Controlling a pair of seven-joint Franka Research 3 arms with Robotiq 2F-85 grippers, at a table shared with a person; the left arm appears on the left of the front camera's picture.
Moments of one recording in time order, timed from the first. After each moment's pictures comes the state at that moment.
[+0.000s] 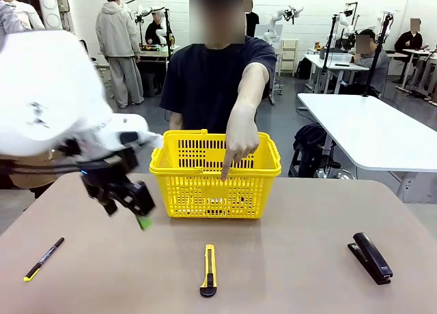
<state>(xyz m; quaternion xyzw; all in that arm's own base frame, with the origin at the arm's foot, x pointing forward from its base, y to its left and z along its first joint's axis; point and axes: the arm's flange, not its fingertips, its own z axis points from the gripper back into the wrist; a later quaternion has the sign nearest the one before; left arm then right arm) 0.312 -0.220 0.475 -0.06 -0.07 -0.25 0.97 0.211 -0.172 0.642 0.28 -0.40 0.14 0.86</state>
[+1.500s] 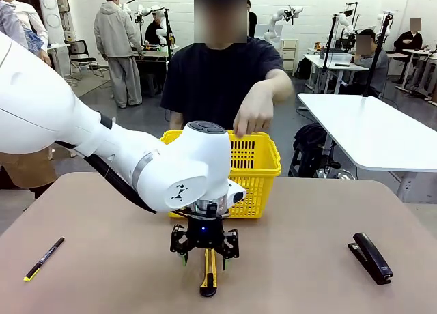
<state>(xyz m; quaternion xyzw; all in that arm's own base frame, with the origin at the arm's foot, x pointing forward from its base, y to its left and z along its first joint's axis) 0.353 -0.390 0.333 0.00 -0.01 -0.04 1.00 0.211 -0.172 0.642 0.28 -0.40 0.14 0.86</state>
